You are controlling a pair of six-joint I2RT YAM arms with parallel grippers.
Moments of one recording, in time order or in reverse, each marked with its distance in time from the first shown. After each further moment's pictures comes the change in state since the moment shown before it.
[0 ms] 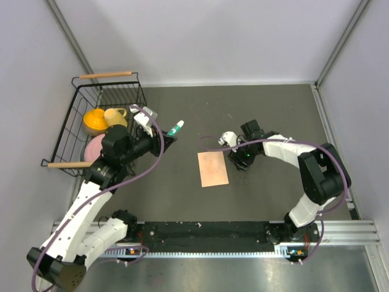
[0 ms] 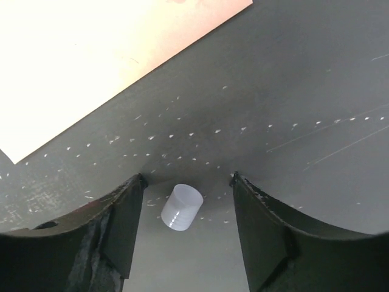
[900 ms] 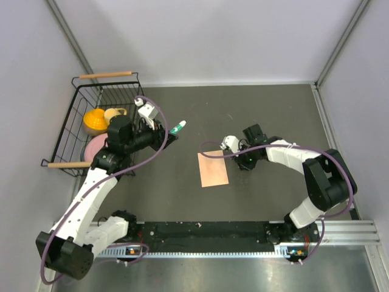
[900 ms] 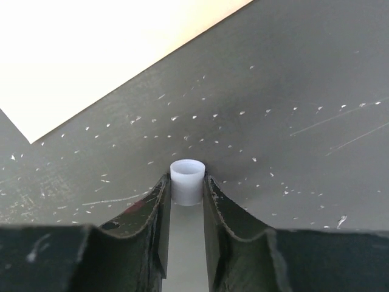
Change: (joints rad) left arm 0.102 0.142 0.032 0.002 0.164 -0.018; right arm 0.005 -0.069 -0.085 0.031 -0.004 -0.025
